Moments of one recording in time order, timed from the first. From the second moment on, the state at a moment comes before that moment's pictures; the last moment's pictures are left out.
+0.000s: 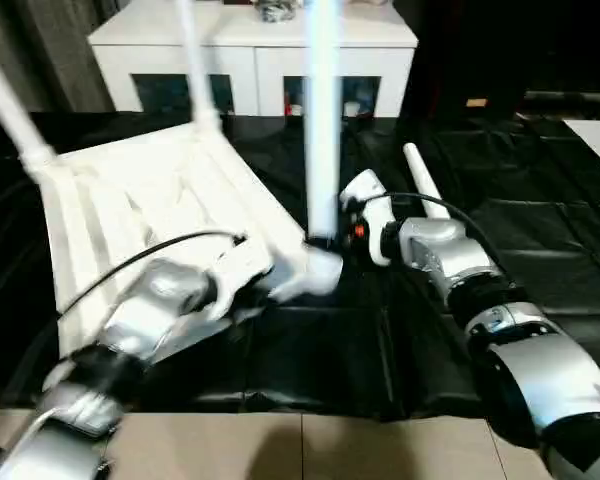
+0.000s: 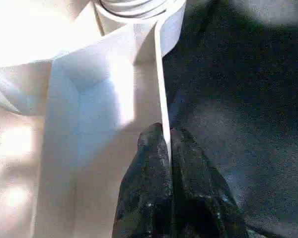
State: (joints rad) left arm -0.54 0.45 -0.34 0.37 0.07 0.38 -1.02; right arm -0.97 -0.18 0.12 1.10 0.00 0.12 1.03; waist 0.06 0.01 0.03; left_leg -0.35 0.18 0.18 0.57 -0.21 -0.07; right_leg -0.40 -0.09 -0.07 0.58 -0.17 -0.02
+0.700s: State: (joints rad) left arm -0.52 0.45 -0.35 0.34 0.09 0.35 -1.01; right arm -0.73 -0.18 -0.04 0.93 0.18 0.06 1.01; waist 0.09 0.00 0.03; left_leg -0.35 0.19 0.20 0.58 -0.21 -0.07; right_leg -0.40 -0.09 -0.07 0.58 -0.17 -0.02
